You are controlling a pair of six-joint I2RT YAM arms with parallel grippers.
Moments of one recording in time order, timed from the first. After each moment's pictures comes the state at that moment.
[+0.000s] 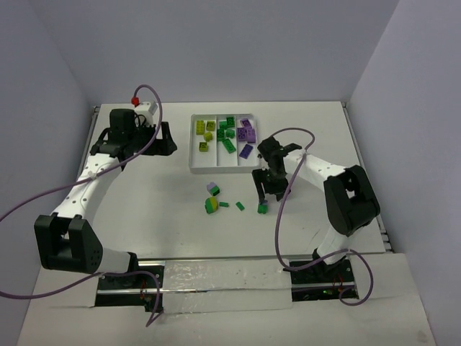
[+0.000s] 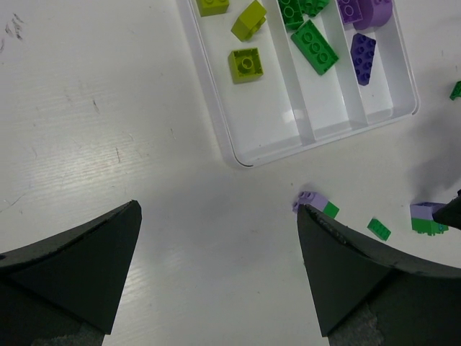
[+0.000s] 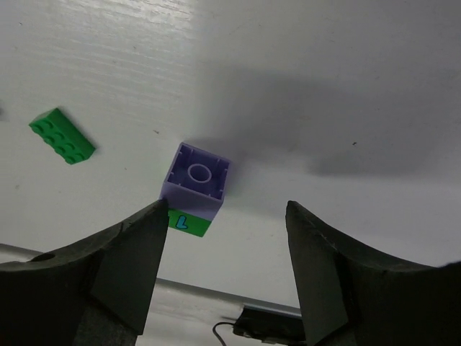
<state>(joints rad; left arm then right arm) -0.15 1.39 1.18 -0.45 0.29 -0.11 0.45 1.69 1.11 -0.83 -0.07 0.26</state>
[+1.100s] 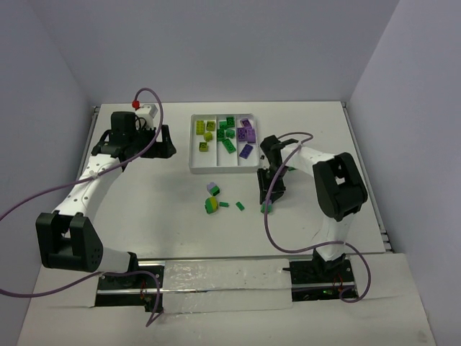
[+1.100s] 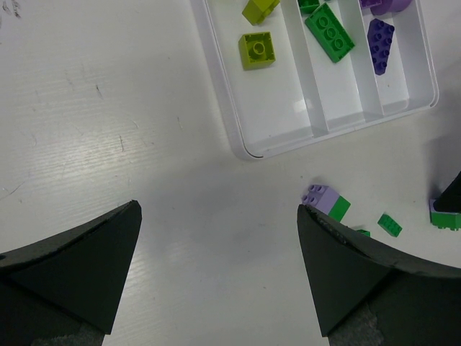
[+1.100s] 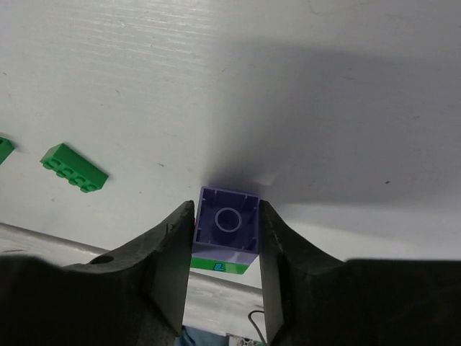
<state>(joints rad) -0.15 1.40 1.15 -0.45 0.28 -0.10 0.39 1.86 1.19 -0.88 -0.22 0.34</state>
